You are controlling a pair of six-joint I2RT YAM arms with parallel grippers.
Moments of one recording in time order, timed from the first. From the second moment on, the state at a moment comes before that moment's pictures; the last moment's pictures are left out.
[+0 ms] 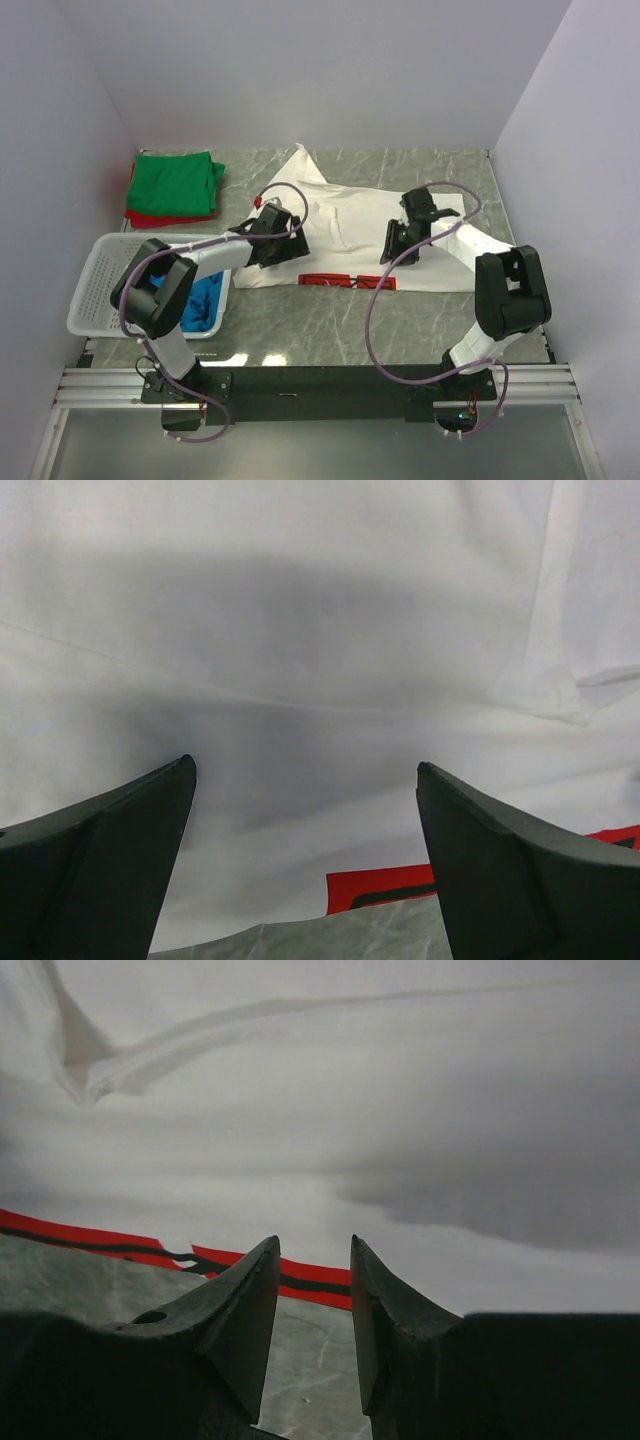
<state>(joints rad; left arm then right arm) -0.57 1.73 0.99 -0.17 -0.09 -0.79 0.21 1.62 1.03 -0.57 -0.20 0.42</state>
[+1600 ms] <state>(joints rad) -0.69 1.43 0.76 -0.28 -0.21 -0.86 0.12 1.26 0.76 -0.66 -0.12 0.46</state>
